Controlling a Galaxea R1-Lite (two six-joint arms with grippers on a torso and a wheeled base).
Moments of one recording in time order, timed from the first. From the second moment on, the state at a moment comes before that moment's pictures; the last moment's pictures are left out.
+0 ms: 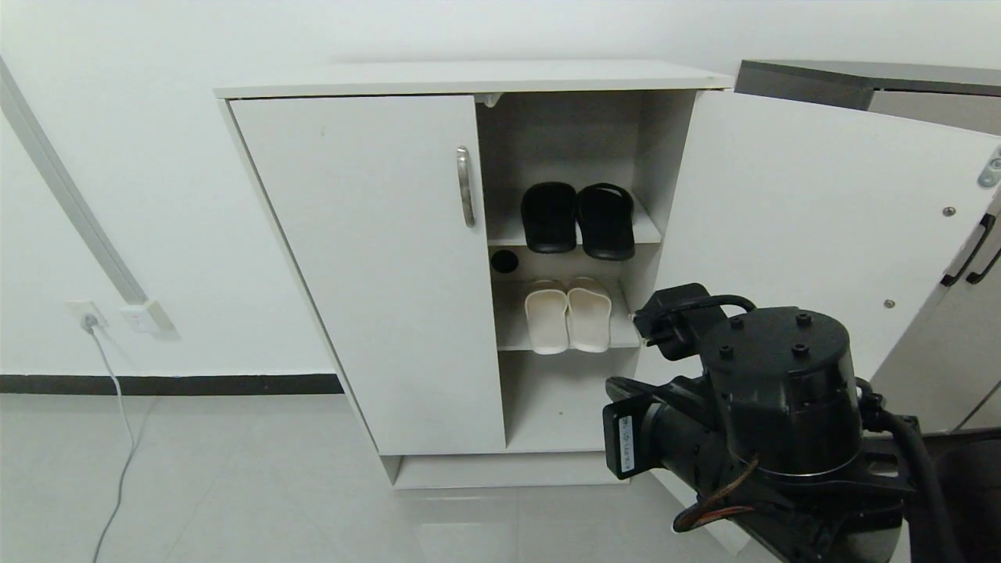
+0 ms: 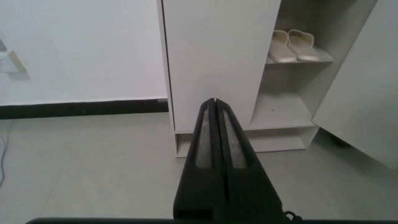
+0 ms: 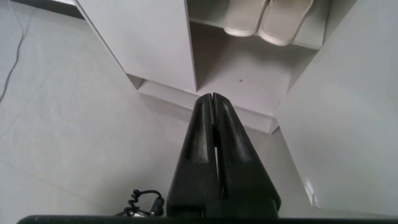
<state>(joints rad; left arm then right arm) 0.00 0.00 0.00 0.00 -0.02 0.00 1.00 1.66 -0.86 -0.44 -0.56 0.27</state>
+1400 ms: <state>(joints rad) 0.00 0.00 0.00 0.00 -0.02 0.00 0.98 1.67 -0.86 -0.45 -0.57 0.27</state>
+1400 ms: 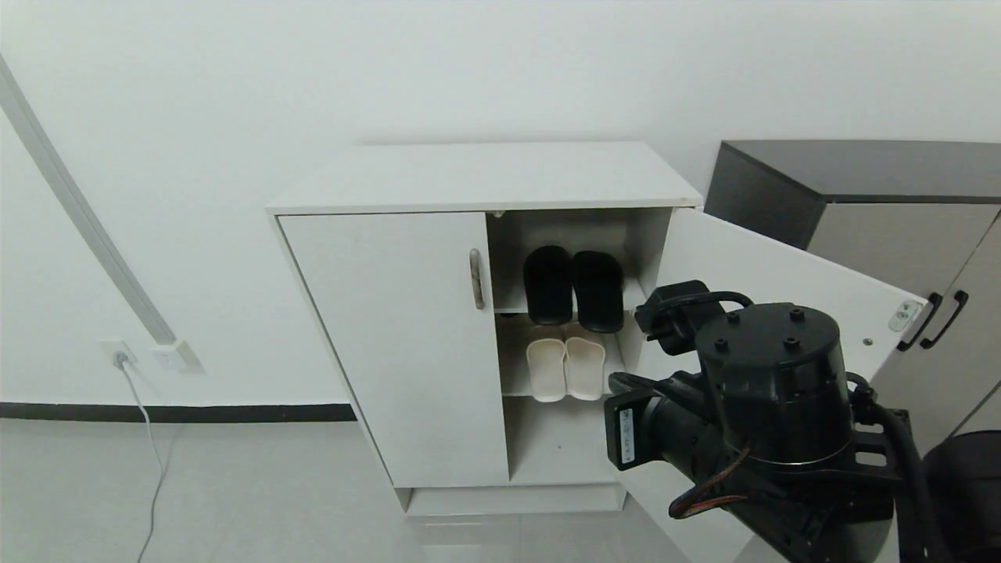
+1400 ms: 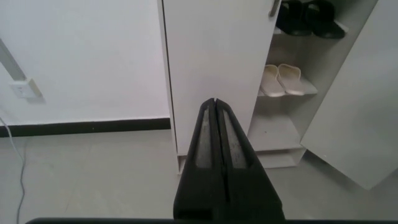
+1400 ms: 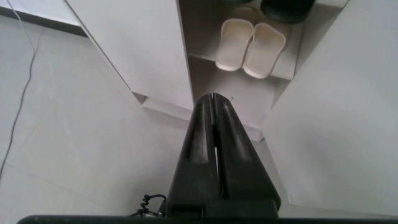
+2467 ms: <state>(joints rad) 0.00 0.00 0.00 0.00 -0.02 0.00 0.98 1.67 -0.86 -0.45 -0.57 0.26</state>
